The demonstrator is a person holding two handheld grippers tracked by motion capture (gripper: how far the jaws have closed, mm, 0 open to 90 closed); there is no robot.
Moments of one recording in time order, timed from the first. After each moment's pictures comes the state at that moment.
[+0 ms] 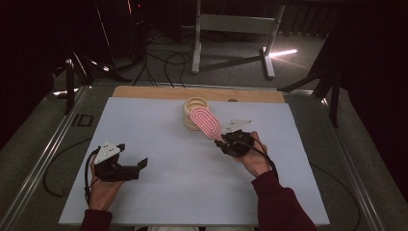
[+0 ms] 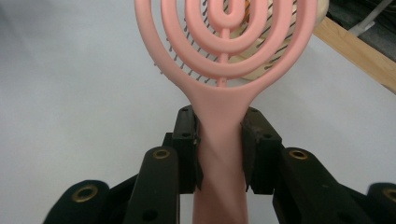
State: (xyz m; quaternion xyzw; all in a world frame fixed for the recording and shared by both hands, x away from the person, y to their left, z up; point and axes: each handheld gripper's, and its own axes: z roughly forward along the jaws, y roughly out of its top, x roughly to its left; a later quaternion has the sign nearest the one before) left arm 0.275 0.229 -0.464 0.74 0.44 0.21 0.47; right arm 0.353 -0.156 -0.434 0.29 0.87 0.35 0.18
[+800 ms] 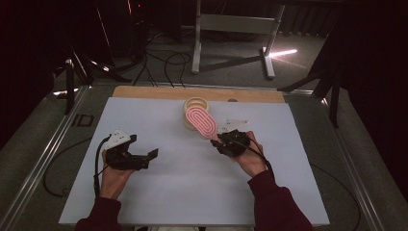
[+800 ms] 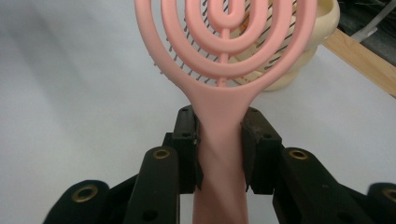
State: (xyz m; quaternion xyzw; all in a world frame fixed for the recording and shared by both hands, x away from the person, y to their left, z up) left arm 0.303 0.204 -0.447 0.74 0.42 0.17 0.49; right arm 0.353 -0.144 -0.434 0.29 0.87 0.36 0.18
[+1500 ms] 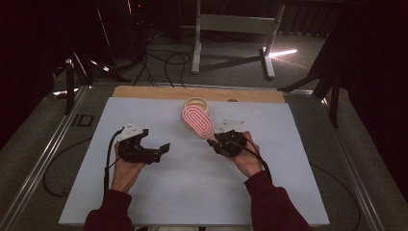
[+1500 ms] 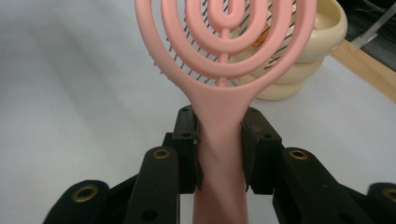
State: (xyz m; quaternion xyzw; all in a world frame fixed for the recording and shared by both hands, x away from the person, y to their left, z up) left arm 0.319 0.175 -0.436 0.75 0.41 0.16 0.50; right arm 0.351 -0.135 -0.434 0.29 0.87 0.37 0.19
